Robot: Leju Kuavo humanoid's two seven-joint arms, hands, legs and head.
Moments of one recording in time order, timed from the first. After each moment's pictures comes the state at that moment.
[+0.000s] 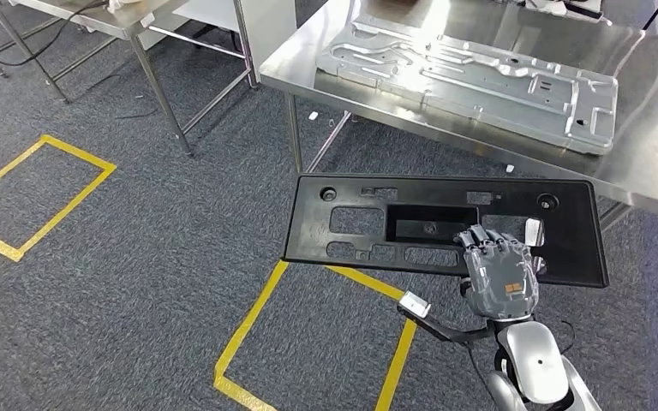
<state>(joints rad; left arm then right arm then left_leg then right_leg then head) 0.01 -0.12 0.73 -0.20 -1.51 -0.06 0.10 -0.15 -0.29 0.37 -1.71 1.49 -0.35 0.11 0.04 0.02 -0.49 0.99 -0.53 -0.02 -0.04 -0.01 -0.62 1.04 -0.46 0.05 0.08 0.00</state>
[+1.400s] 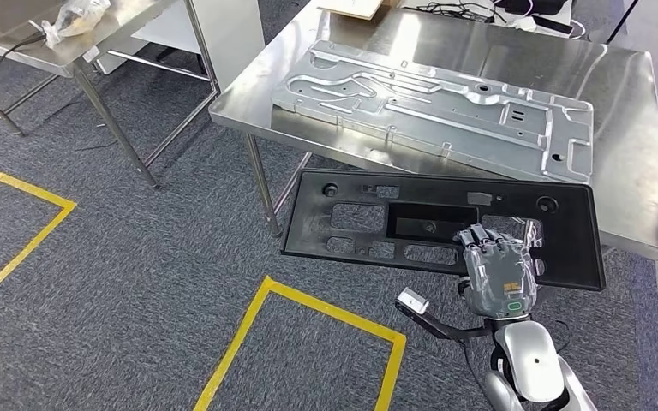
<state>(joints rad) 0.00 -0.13 0.76 -0.20 -1.52 -0.04 0.06 -0.15 -0.26 0.36 -1.72 1.49 -0.35 0.13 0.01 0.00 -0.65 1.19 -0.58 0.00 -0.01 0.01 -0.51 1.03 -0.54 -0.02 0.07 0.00</state>
